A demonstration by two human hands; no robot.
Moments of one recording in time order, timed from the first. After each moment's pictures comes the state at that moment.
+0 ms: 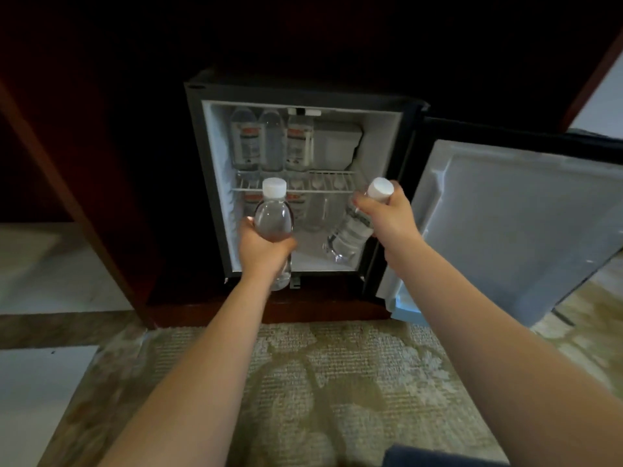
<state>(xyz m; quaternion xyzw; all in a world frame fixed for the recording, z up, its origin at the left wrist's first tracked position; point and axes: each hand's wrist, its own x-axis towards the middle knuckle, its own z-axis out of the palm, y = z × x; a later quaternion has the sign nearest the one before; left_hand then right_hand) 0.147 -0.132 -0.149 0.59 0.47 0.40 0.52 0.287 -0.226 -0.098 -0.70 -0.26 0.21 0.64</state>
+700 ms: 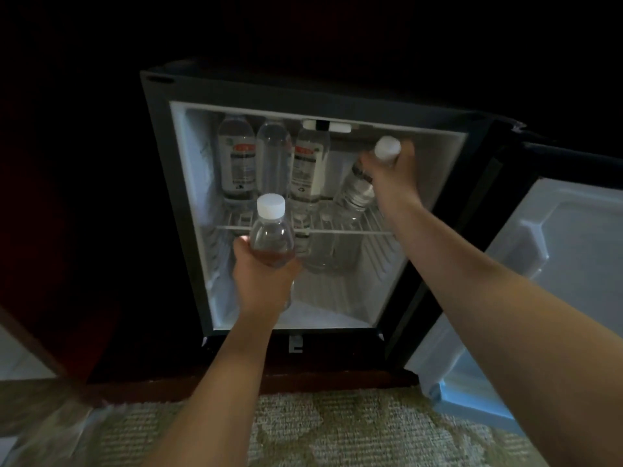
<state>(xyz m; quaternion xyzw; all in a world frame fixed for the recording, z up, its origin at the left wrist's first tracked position) 0.215 -0.024 -0.192 0.58 0.45 0.44 0.53 0.385 -0.052 -0.093 -0.71 -0.29 0.07 0.64</state>
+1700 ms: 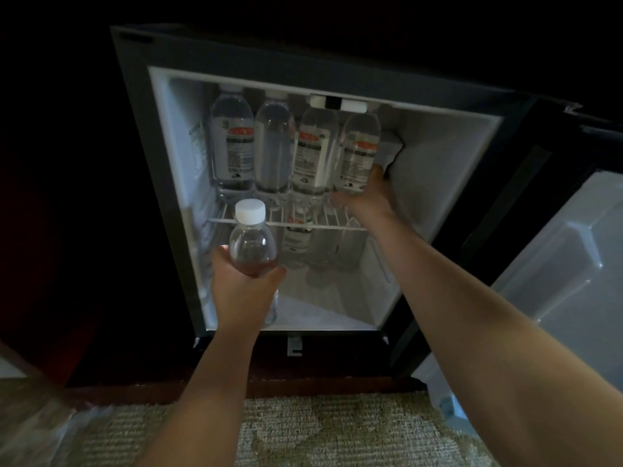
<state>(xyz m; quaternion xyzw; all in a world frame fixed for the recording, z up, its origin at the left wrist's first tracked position) 0.210 -0.001 -0.225 0.56 0.46 0.45 0.52 0.431 0.004 -0.170 -0.80 -0.35 0.08 0.48</state>
